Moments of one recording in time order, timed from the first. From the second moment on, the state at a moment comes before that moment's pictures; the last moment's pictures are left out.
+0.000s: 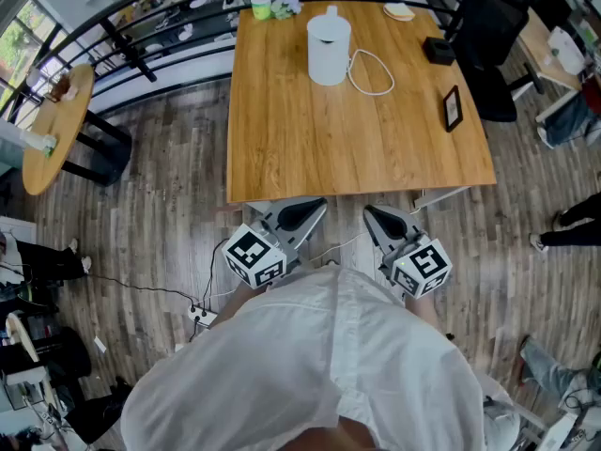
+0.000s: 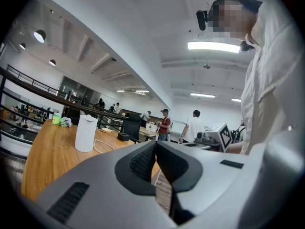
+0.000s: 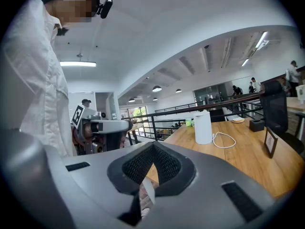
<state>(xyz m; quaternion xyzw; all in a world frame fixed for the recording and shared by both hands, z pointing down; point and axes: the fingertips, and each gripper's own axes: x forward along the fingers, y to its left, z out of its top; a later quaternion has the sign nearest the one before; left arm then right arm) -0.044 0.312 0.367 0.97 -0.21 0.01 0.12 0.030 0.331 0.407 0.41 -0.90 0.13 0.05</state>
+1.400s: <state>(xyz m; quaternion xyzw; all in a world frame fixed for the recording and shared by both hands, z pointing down) -0.030 0.313 0.365 0.97 -0.23 0.03 0.11 0.028 0.330 0.389 0.36 -0.92 0.12 -0.01</state>
